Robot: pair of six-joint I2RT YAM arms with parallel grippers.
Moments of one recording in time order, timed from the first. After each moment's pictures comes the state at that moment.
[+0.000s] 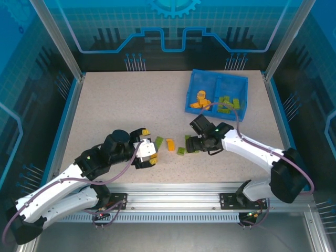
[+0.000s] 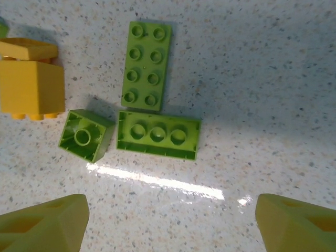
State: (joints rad) left arm -0.77 0.75 0.72 -0.54 0.09 0.59; right arm 0.70 1.40 0.95 -0.80 0.07 0.58
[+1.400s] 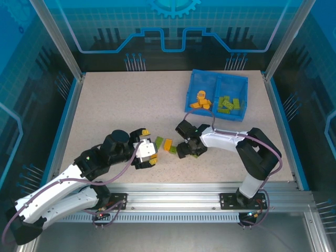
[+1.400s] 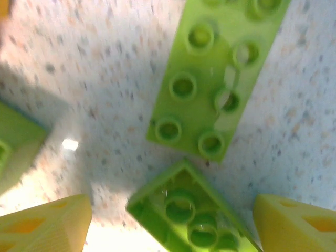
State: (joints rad) left arm -0.77 0.75 0.72 -0.54 0.10 0.59; right arm 0.76 1.70 0.98 -0.66 0.05 0.48
